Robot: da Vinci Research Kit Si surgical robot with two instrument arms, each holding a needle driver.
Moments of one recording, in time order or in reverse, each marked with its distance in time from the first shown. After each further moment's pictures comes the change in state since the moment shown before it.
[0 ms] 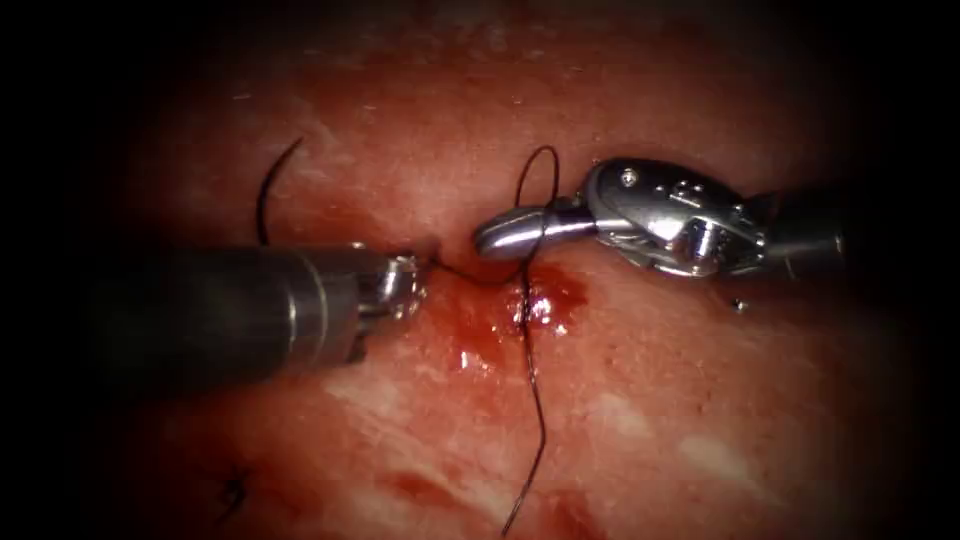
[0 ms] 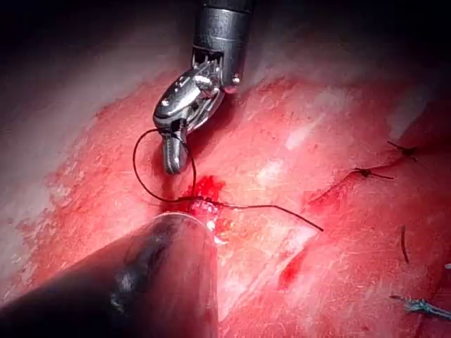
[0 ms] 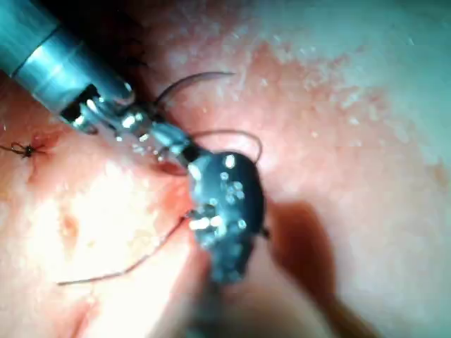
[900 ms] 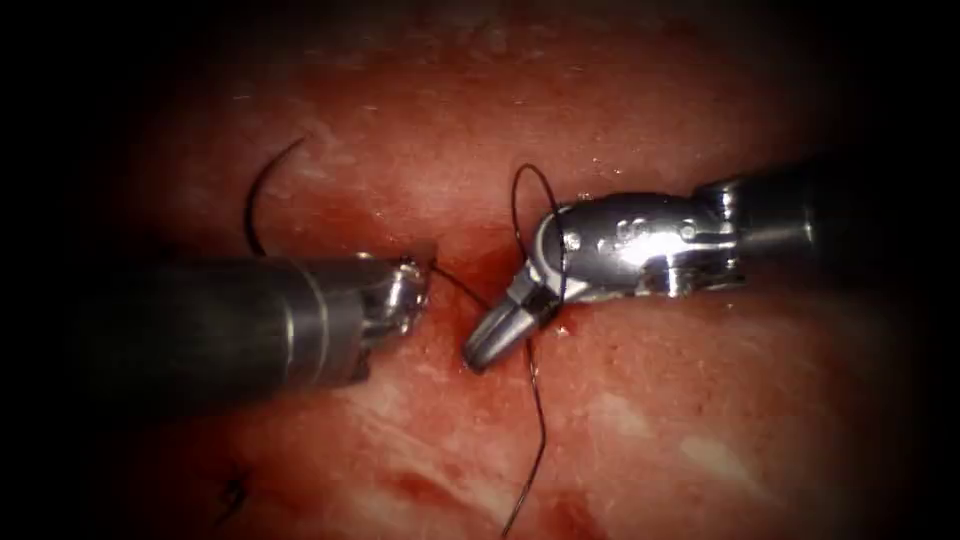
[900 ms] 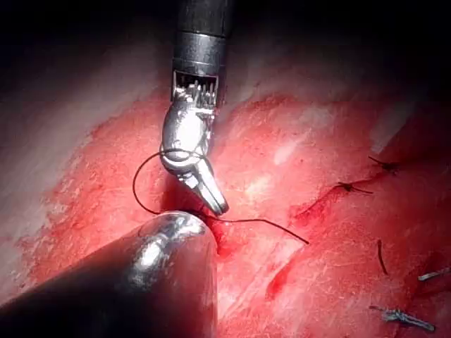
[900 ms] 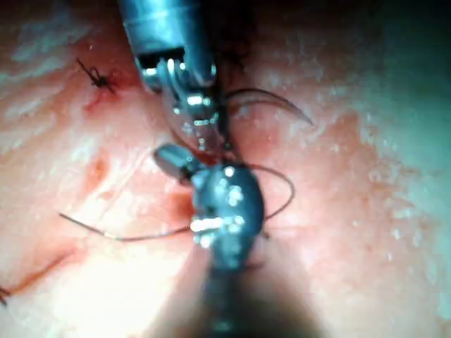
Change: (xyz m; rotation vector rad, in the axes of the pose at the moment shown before) right arm 0.000 -0.003 0.005 0.425 -0.474 -0.286; left arm 0.001 -0.002 -0.003 -0.013 -0.031 0.020
